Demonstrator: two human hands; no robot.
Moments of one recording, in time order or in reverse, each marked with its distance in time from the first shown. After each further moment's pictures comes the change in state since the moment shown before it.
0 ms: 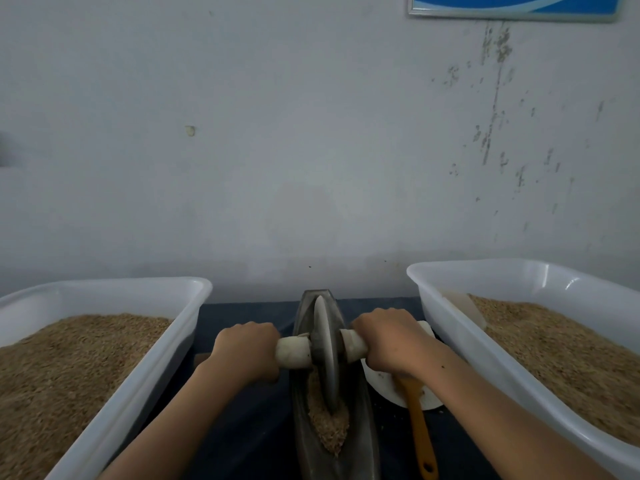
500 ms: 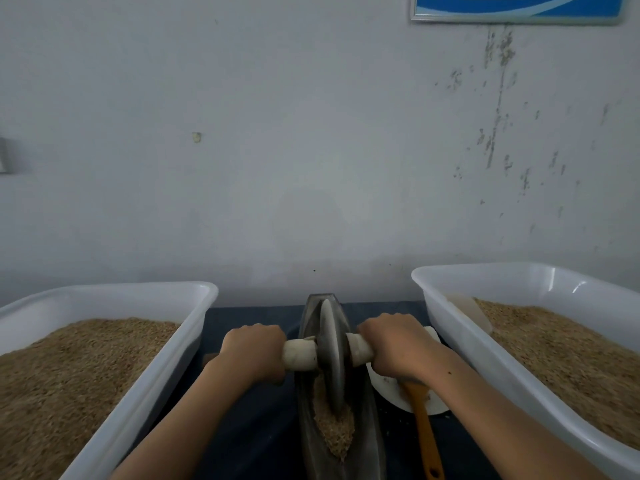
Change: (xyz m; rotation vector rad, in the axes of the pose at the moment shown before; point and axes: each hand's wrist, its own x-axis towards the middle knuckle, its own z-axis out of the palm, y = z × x) left_hand 0.004 0.000 -0.003 0.007 -0.025 0.019; right_hand -0.002 0.001 0.000 0.032 -0.027 0.012
